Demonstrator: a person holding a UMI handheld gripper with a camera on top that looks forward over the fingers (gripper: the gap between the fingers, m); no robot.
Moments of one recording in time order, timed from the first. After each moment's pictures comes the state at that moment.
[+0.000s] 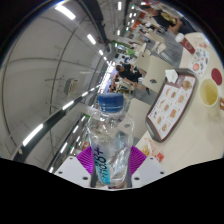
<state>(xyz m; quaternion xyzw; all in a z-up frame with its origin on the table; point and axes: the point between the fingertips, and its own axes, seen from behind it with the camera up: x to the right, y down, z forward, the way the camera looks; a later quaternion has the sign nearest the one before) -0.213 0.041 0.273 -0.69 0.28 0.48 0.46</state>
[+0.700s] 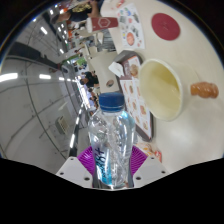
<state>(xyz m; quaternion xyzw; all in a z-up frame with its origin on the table) -0.077 0.080 0.187 -0.54 0.52 0.60 0.26</state>
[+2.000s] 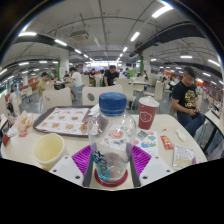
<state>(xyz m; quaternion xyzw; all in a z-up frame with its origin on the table) 0.195 0.067 0.058 -0.85 0.00 -0.01 0.53</state>
